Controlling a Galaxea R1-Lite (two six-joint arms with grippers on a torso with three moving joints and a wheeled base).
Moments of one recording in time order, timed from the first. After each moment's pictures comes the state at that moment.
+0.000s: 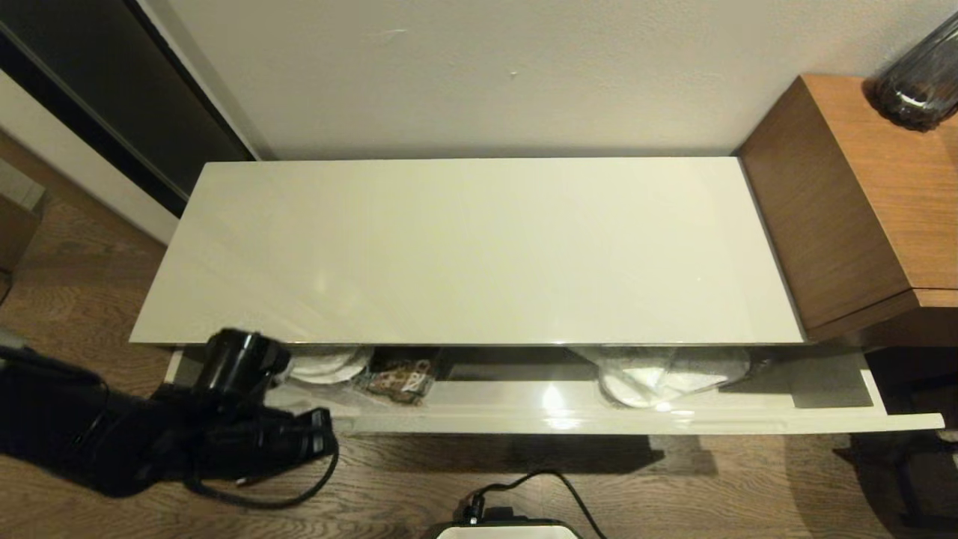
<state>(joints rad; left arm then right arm) -0.24 1.78 -0.67 -0.22 -0.07 -0.50 -0.01 0.00 0.00 -0.06 0.00 -0.14</state>
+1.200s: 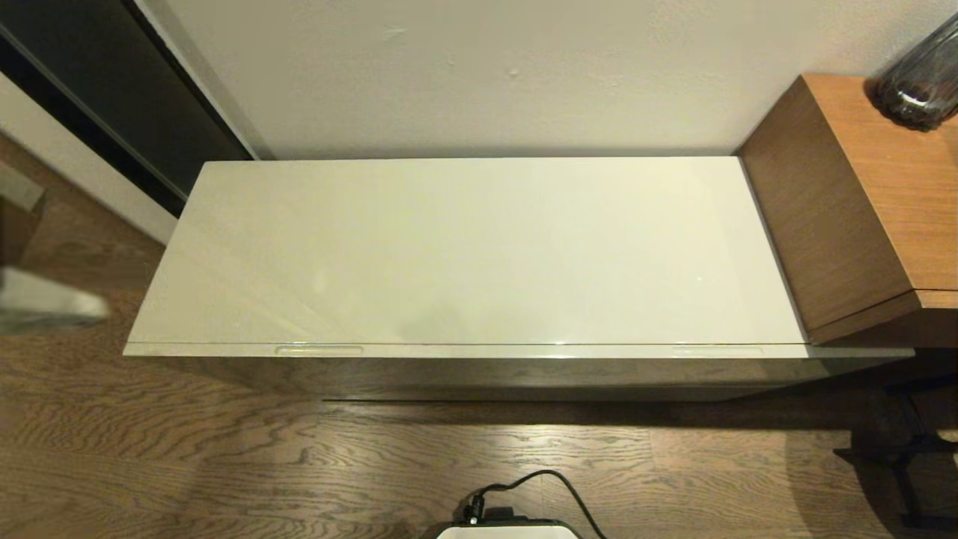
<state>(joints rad) -0.23 1.18 -1.60 1.10 -0.01 -0.58 -0.01 0.00 0.00 -0.06 0.00 -0.14</state>
